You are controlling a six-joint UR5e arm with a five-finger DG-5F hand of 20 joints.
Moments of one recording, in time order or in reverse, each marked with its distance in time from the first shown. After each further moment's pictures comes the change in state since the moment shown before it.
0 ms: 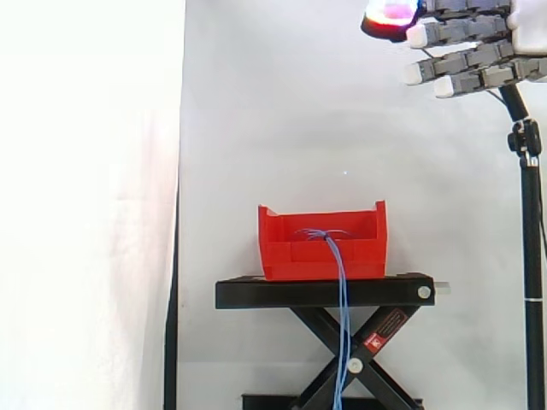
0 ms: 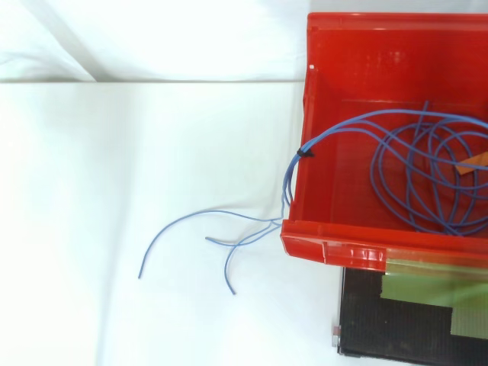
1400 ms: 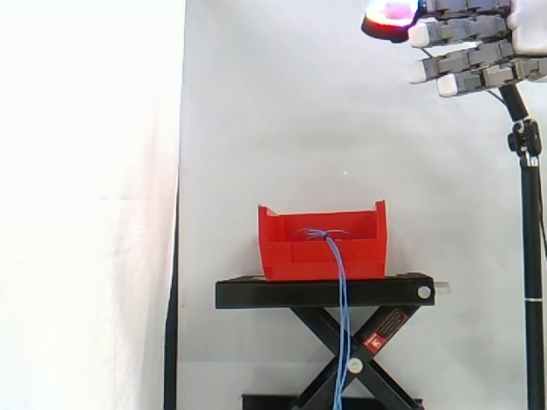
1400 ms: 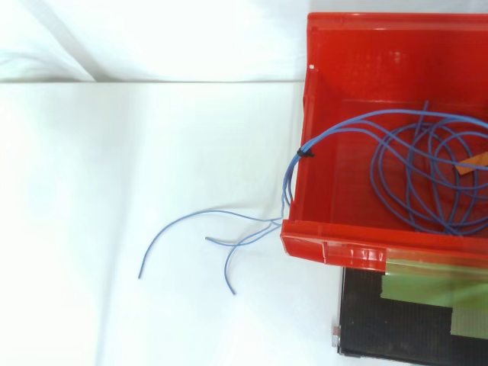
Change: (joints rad) arm 0.000 0.000 0.000 0.000 0.000 0.000
